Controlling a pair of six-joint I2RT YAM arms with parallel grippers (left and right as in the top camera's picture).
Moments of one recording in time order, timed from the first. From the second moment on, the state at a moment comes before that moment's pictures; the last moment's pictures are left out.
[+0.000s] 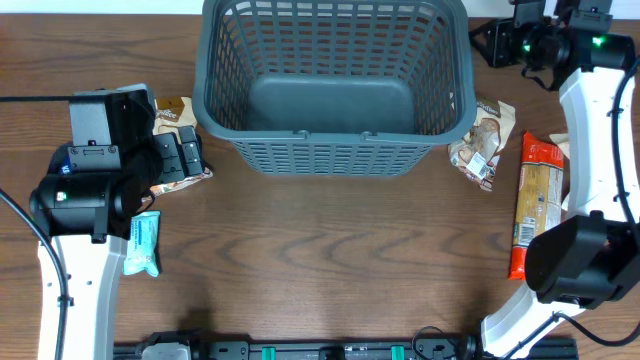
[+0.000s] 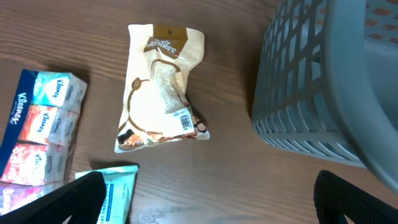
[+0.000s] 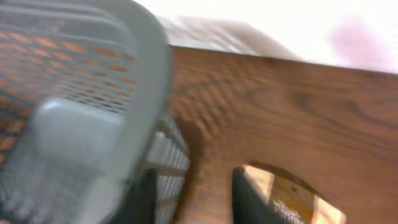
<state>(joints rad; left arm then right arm) 0.01 1.19 1.30 -1.03 0.00 -0.17 -0.13 1.89 1.90 -0.82 -0.39 -0.11</state>
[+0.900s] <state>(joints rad) 0.01 1.19 1.30 -1.07 0.00 -0.17 -0.15 1.89 1.51 -0.76 0.04 0.36</state>
